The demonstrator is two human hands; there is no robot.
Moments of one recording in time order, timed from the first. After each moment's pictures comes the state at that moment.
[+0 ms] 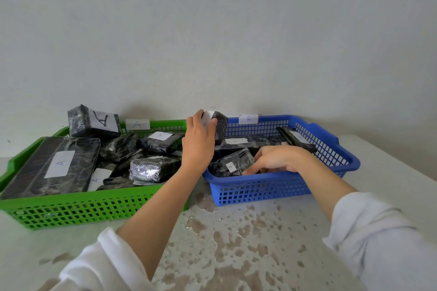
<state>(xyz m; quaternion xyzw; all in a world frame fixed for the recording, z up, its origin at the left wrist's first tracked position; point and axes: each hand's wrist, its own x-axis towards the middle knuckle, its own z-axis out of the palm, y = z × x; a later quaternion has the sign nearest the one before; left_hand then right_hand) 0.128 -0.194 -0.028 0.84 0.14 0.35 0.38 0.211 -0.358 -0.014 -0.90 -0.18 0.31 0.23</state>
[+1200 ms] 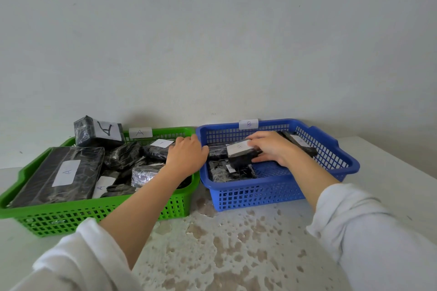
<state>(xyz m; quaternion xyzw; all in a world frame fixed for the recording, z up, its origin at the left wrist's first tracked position) 0.118 -0.167 -0.020 0.97 0.18 0.12 0.10 0.227 -0.346 -0.010 -0.79 -0.13 0.20 0.57</state>
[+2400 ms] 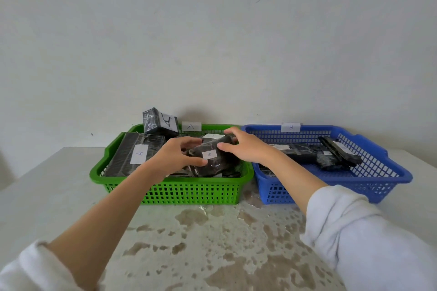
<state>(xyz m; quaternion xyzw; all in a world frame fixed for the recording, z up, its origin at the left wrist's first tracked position) -0.005 -0.064 -0.014 0.86 0.14 0.14 0.48 0.130 -0.224 0.005 -0.87 -0.38 0.11 0.27</state>
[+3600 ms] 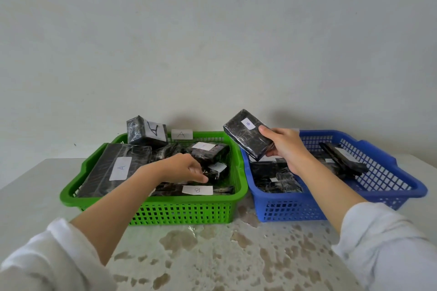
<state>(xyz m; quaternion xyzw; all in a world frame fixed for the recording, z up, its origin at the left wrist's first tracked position) 0.058 -0.048 -0.023 0.97 0.08 -0.08 0.21 0.207 -0.275 -0.007 -0.72 -0.20 0.10 0.65</state>
